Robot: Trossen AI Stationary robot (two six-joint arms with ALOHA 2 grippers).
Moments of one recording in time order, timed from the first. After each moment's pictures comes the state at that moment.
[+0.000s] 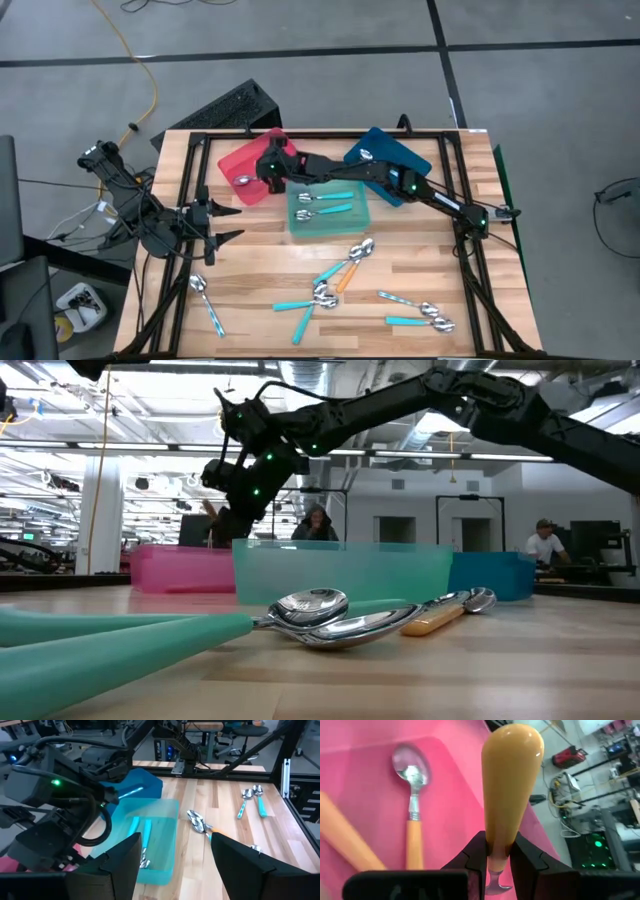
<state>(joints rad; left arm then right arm) -0.76 0.71 0.75 -0.59 -0.95 -0.45 -0.22 2.59 2.35 -0.35 0.41 -0.59</state>
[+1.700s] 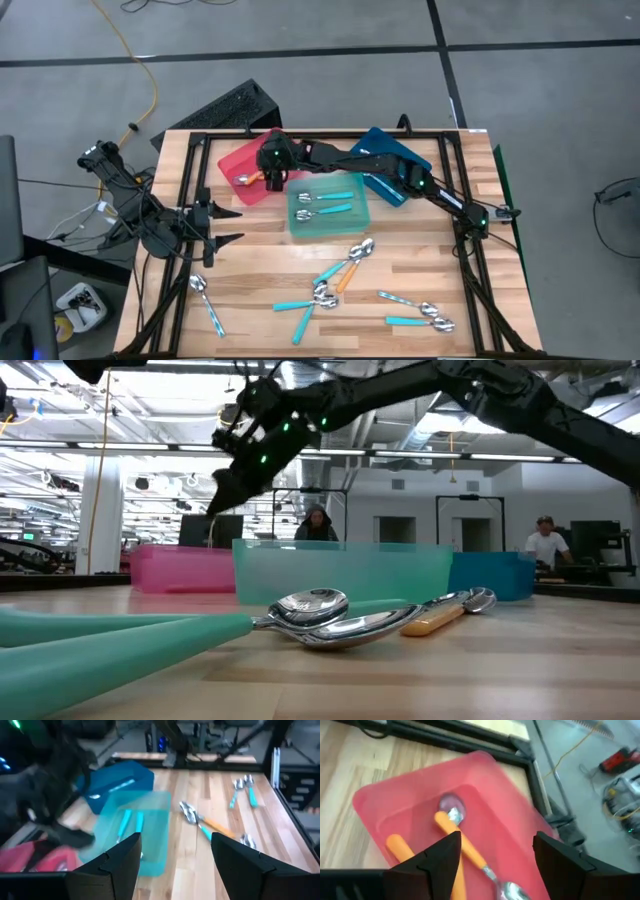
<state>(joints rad) -0.76 0.71 0.75 -0.62 -0.89 -0.46 -0.24 2.49 2.35 -0.43 0.12 -0.41</state>
